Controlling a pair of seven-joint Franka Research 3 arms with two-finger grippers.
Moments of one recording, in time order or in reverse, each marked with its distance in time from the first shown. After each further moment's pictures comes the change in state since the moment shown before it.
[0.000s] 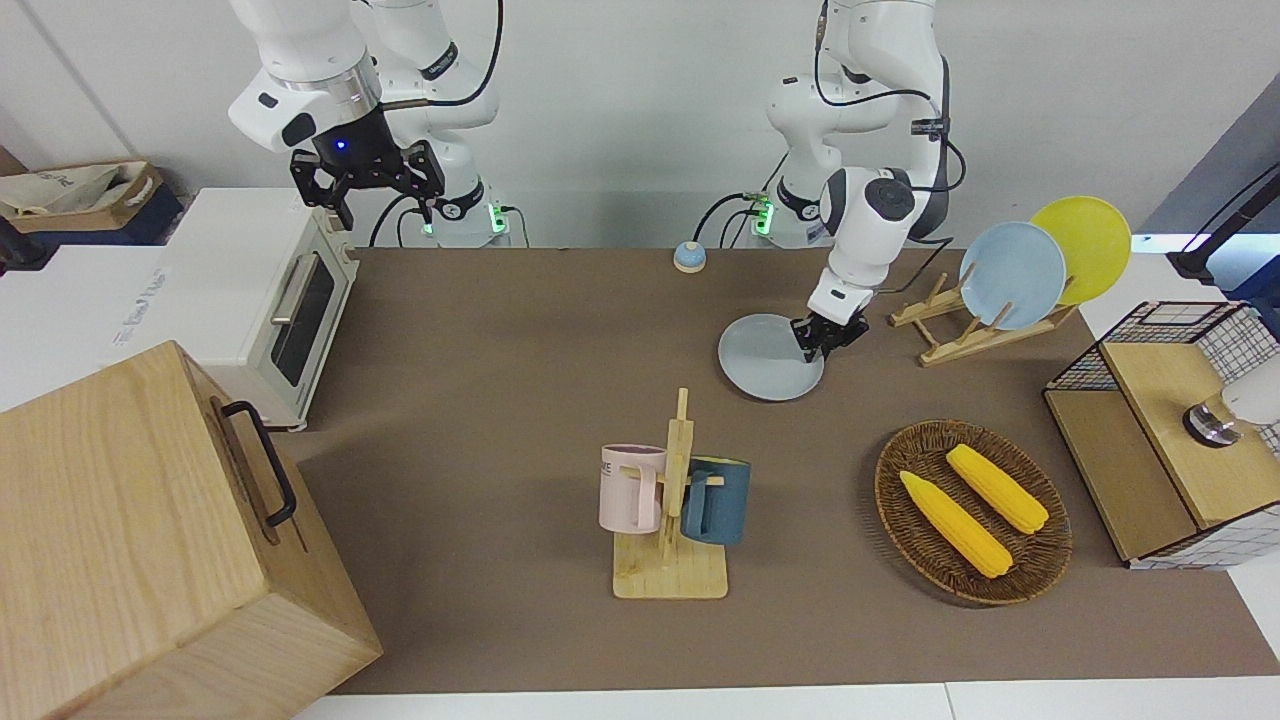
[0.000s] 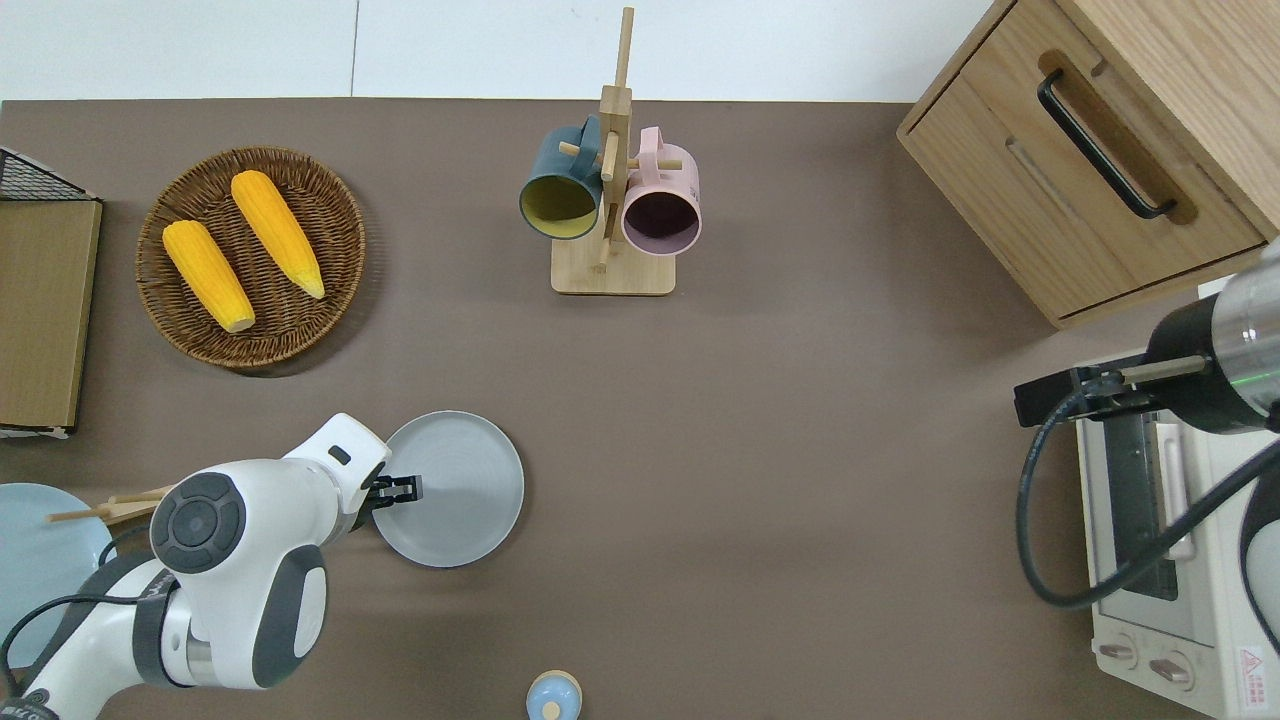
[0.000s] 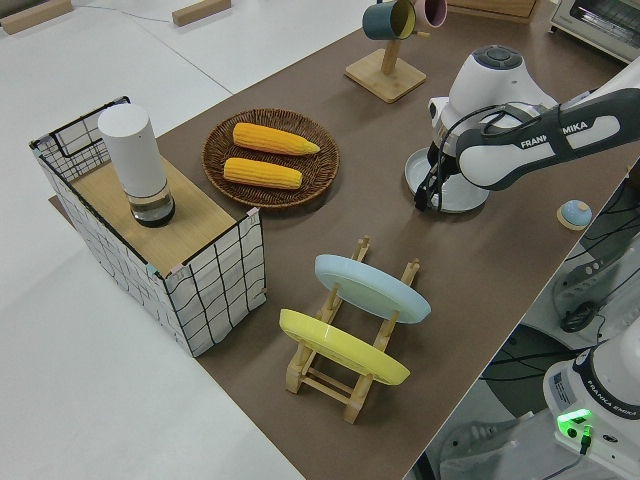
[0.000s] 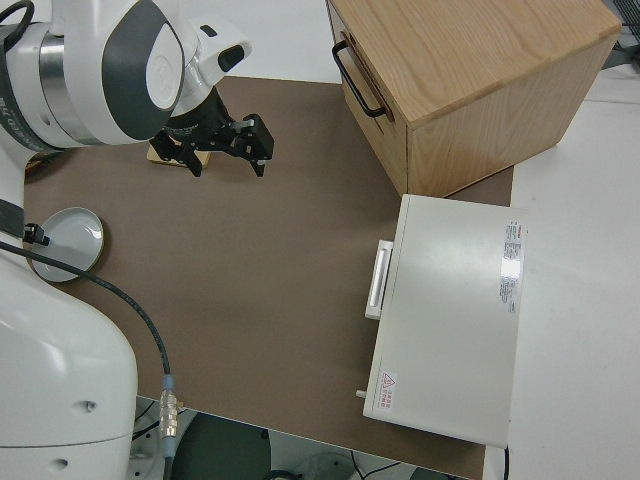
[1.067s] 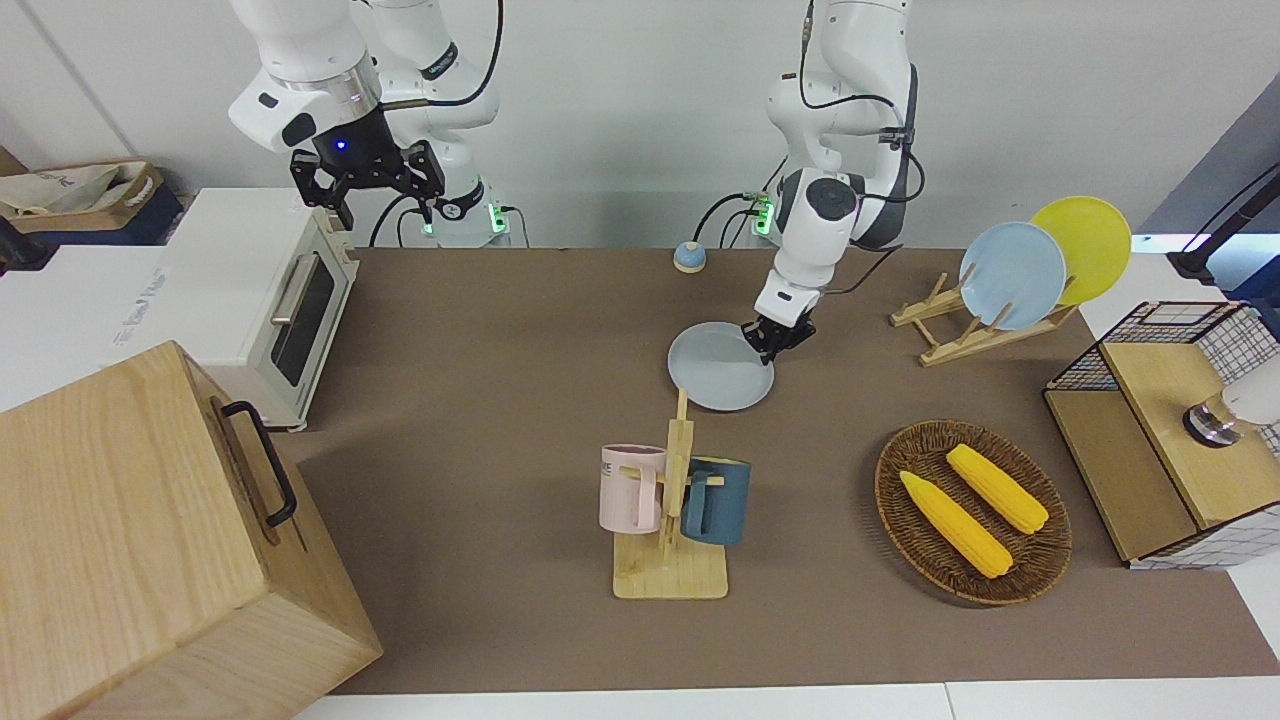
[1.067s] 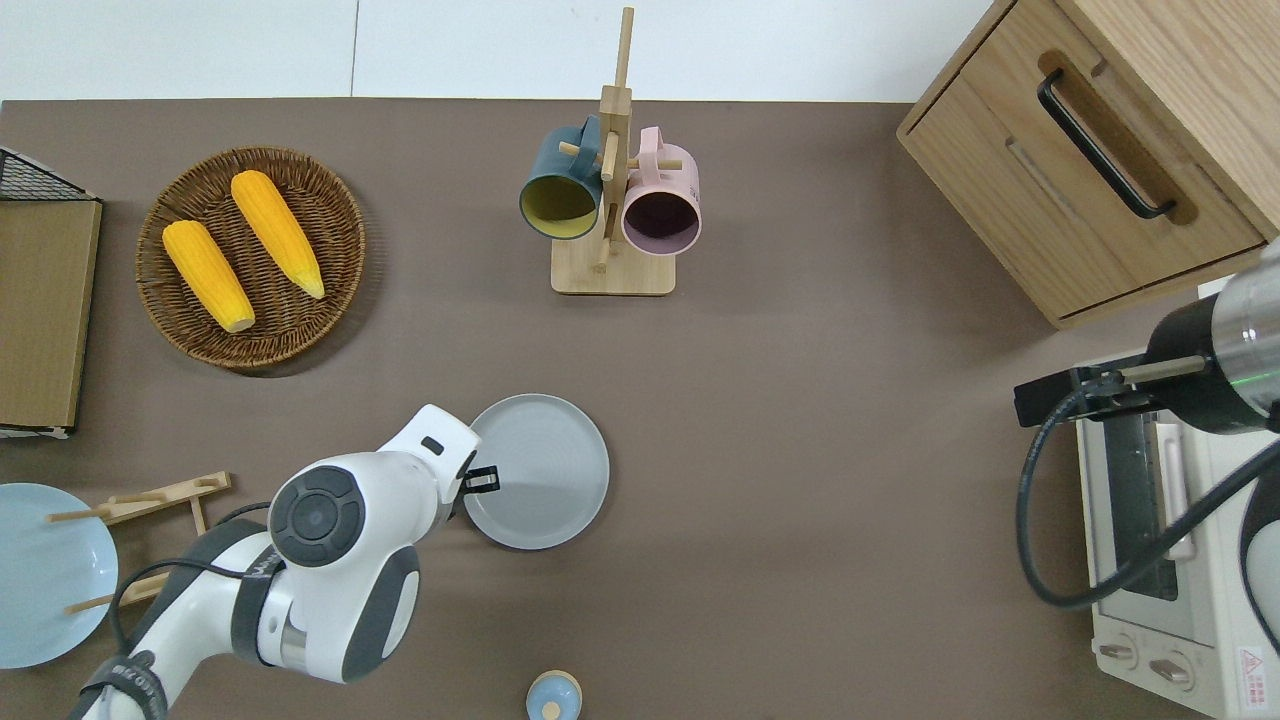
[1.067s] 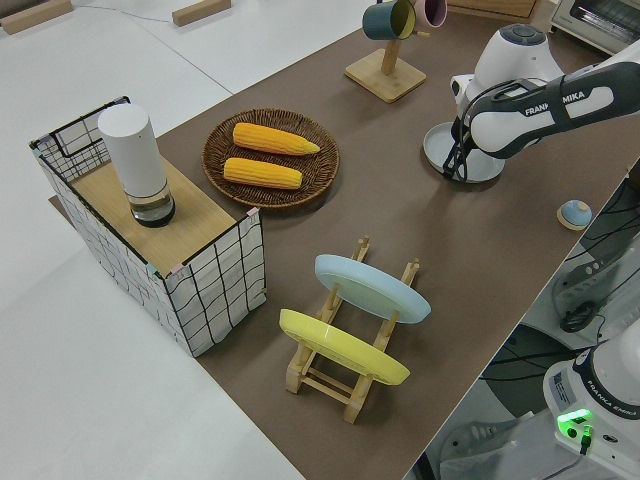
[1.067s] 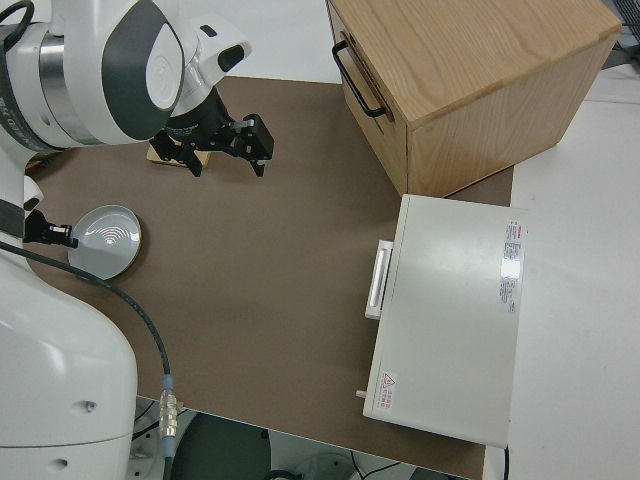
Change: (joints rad) left arm -0.191 0.076 -0.012 0.094 0.000 0.006 -0.263; right arm 0.000 0.000 0.000 0.000 0.000 0.000 0.000
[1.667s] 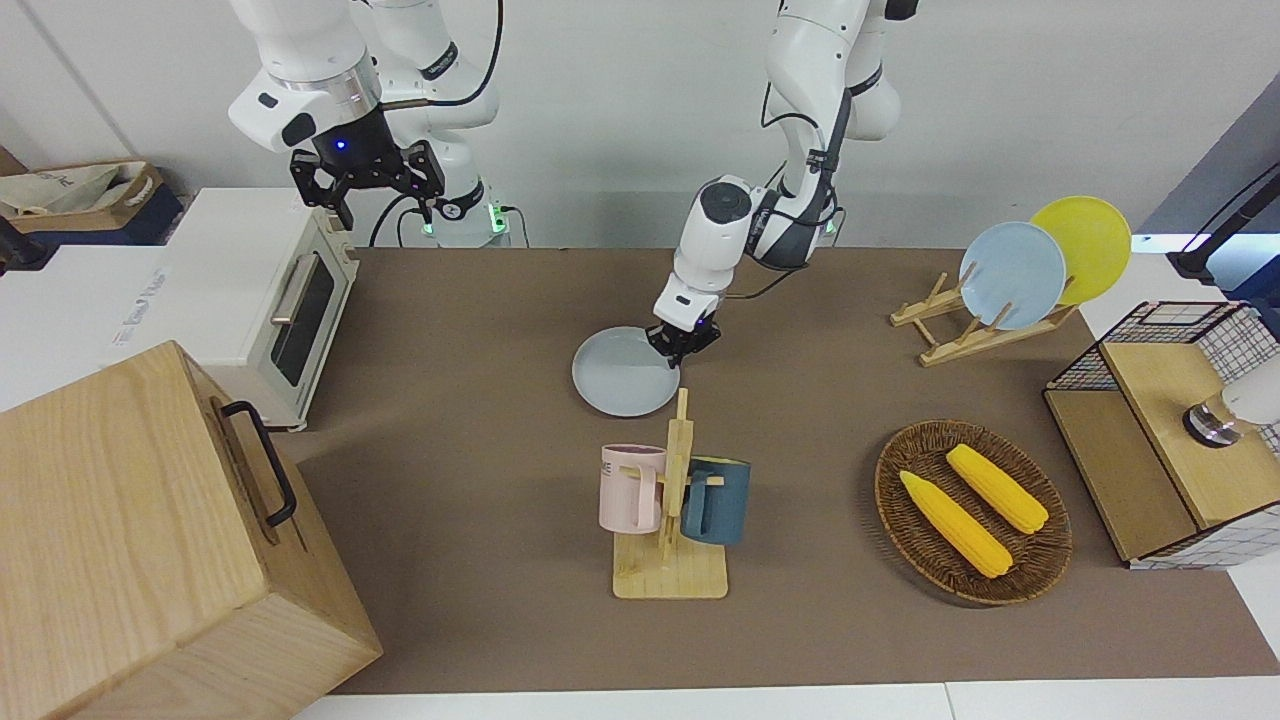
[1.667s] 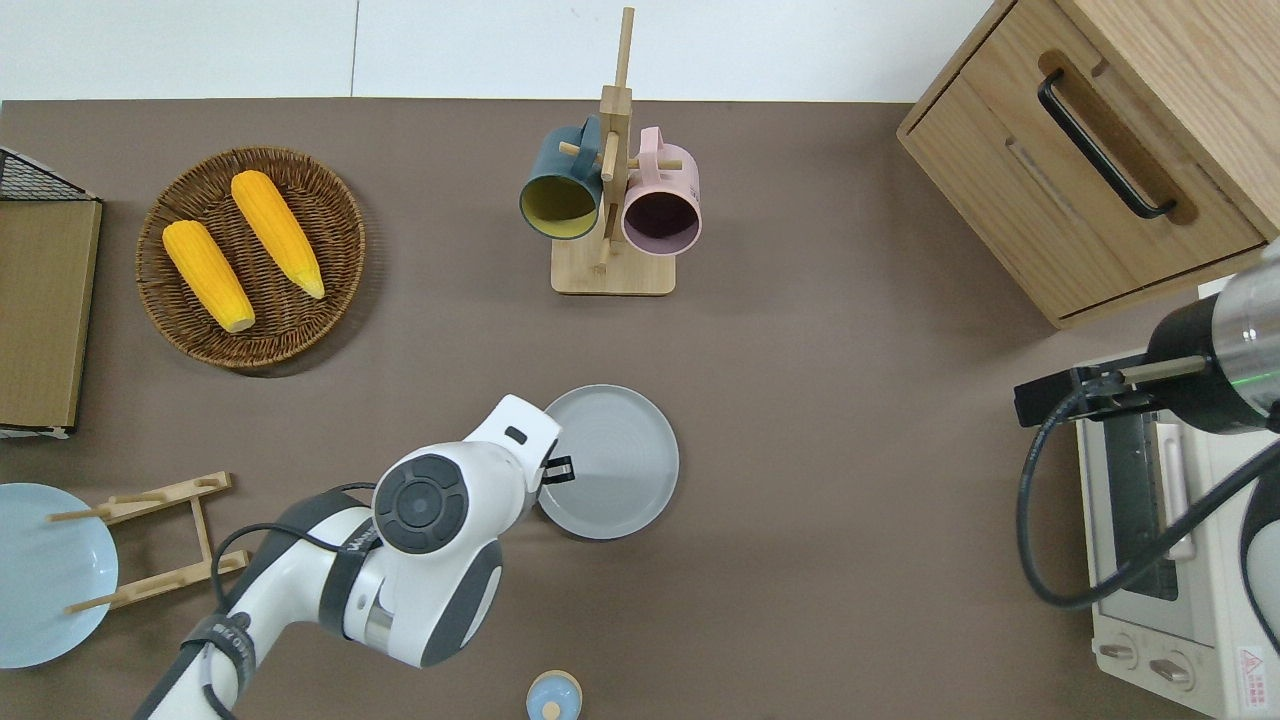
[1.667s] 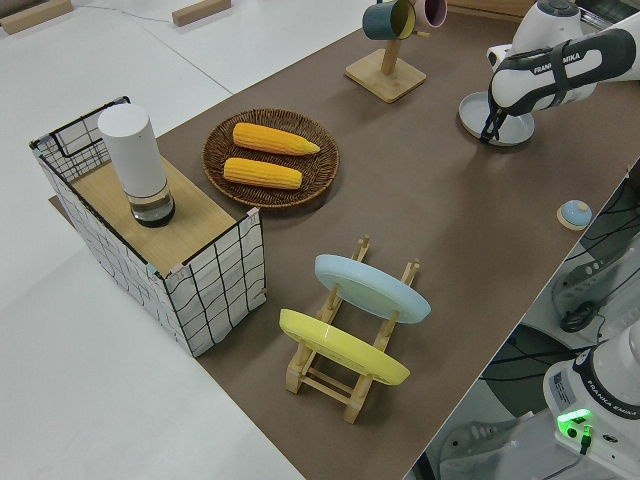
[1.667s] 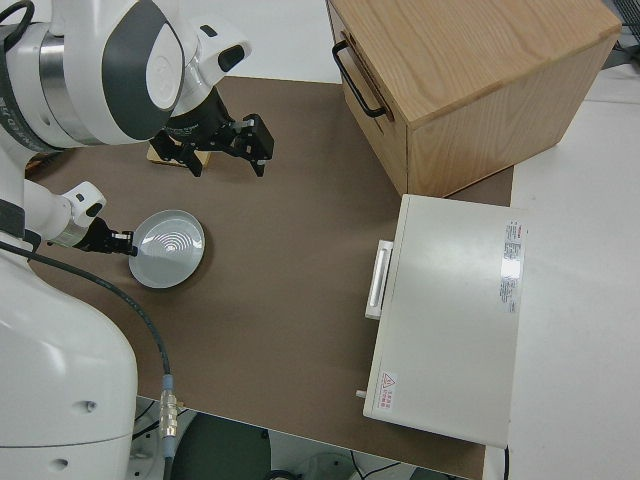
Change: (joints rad) left arm -0.247 0.178 -0.003 0.216 0.001 0.007 -0.289; right arm 0.000 0.000 0.000 0.000 0.000 0.000 0.000
